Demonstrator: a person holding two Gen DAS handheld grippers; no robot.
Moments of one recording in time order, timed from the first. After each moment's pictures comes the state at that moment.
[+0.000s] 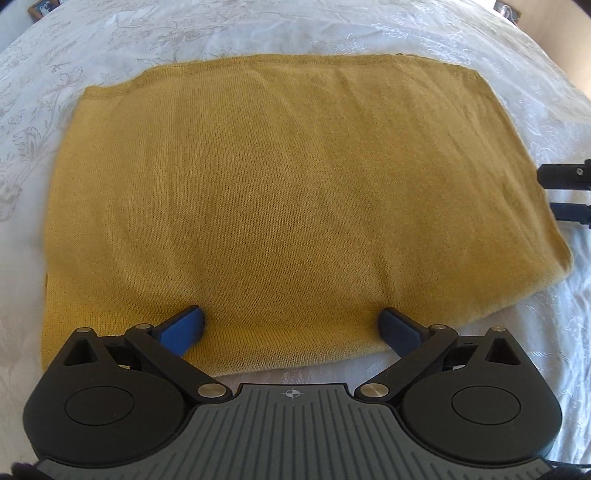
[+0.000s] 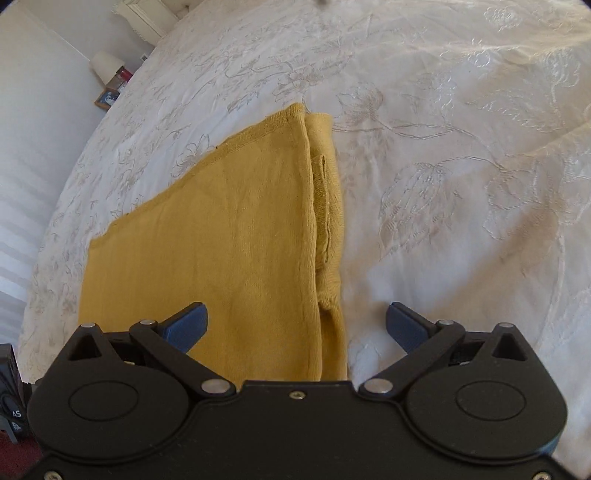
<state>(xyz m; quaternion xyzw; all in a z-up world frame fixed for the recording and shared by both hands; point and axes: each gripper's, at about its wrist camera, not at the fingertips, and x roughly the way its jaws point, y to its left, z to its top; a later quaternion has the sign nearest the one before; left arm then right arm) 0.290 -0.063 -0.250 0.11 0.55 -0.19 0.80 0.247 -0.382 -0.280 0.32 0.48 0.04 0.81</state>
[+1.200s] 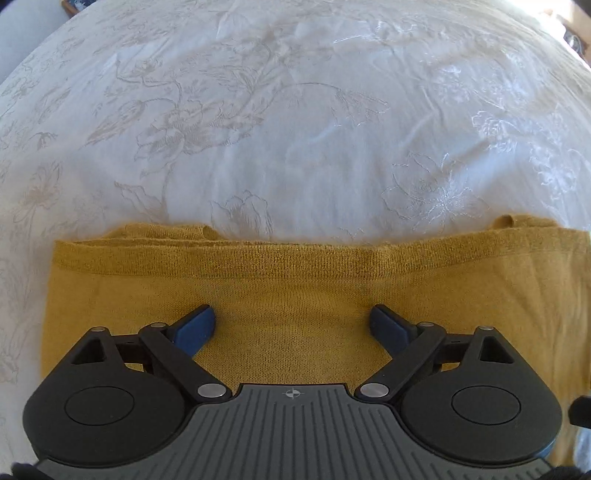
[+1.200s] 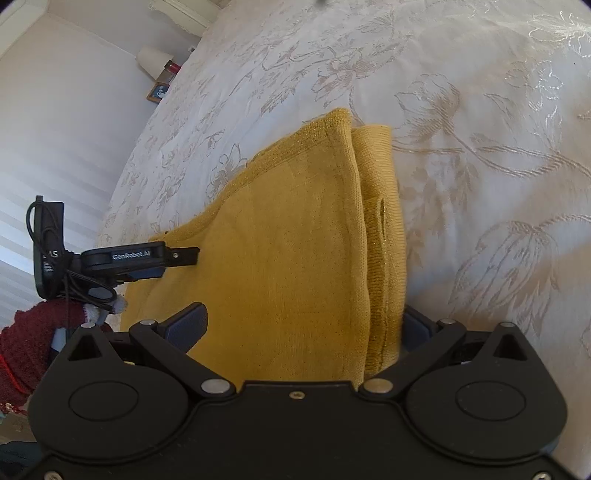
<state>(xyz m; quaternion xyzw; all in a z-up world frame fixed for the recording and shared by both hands) 0.448 -0.129 -0.246 0.10 0.56 -0.10 0.82 0.293 -0.389 -0.302 0.37 0.46 0.14 0.80</state>
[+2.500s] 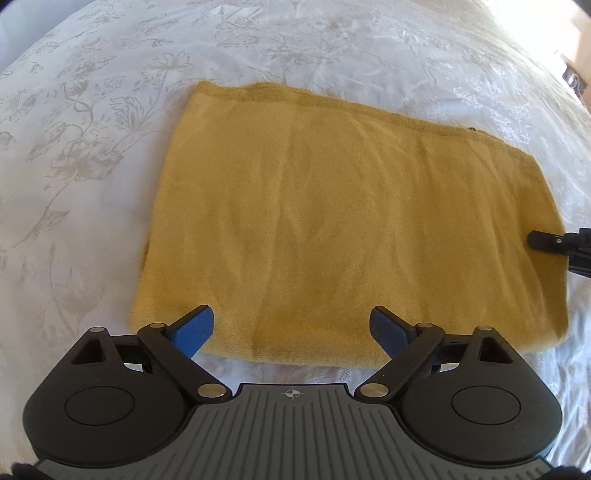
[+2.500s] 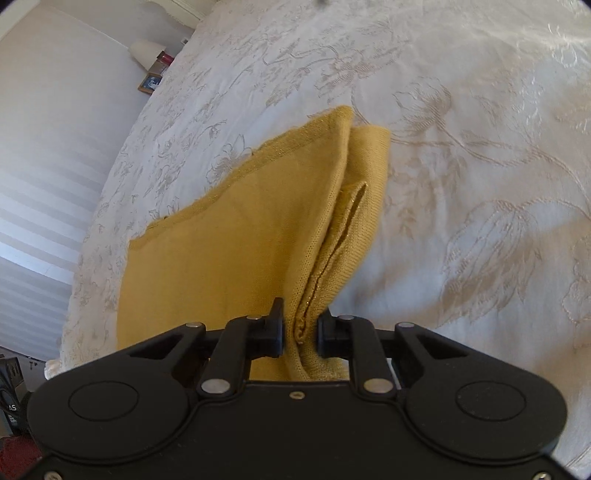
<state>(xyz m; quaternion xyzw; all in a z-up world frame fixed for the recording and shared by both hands) 0.297 -0.016 -0.201 0.02 0.56 -0.09 0.82 0.274 -0.384 -0.266 0.34 0.48 0.11 0.80</state>
